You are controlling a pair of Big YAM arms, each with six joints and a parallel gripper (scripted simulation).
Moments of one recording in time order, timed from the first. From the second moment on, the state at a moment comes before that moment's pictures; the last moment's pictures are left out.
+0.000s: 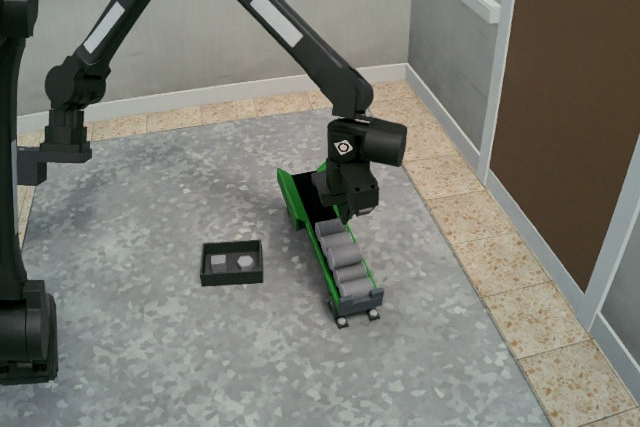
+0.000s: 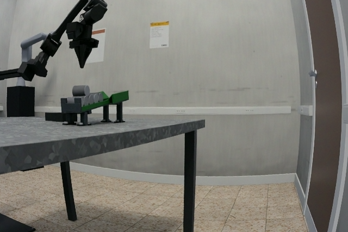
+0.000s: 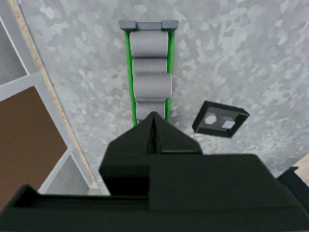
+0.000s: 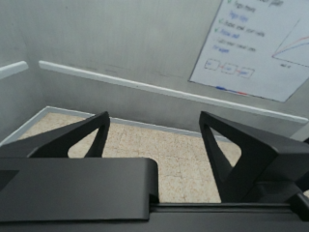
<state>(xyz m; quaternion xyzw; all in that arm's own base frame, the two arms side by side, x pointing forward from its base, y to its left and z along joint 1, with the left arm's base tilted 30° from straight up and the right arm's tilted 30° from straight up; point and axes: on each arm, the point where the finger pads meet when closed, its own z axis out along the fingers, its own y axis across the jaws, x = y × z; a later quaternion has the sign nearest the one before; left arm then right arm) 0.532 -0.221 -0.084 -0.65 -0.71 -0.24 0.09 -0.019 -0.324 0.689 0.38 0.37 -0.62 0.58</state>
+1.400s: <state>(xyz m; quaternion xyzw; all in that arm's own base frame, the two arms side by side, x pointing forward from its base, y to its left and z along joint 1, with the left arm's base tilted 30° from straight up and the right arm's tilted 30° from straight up) 0.532 -0.221 -0.084 -0.65 -0.71 -0.24 0.09 -0.019 -0.324 0.689 0.38 0.37 -0.62 0.58</state>
